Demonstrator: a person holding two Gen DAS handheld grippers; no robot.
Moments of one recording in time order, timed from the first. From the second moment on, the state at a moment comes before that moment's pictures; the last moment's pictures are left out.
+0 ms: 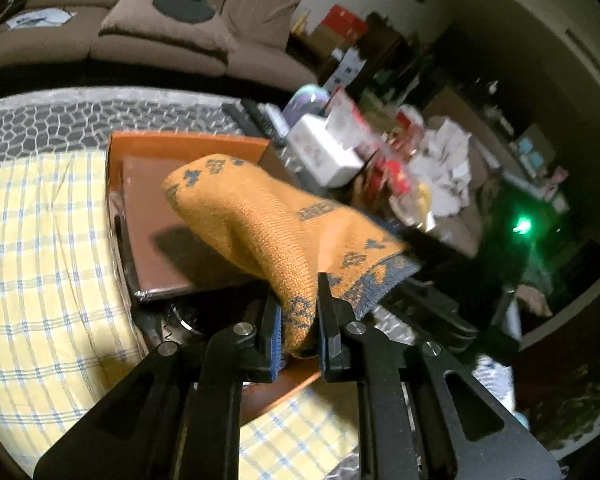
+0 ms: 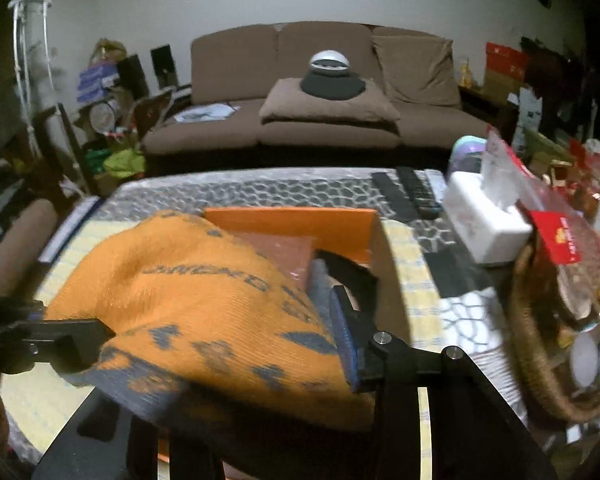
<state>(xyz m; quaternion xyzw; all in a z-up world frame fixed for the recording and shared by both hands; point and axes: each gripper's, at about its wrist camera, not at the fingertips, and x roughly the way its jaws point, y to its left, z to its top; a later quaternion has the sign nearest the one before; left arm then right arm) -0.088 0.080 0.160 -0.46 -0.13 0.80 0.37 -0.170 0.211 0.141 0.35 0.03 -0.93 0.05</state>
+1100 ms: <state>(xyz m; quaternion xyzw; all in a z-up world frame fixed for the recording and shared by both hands) -0.075 0.113 0.091 -0.54 0.03 0.81 0.23 -0.149 0.283 0.122 0.47 -0.06 -0.88 0.08</state>
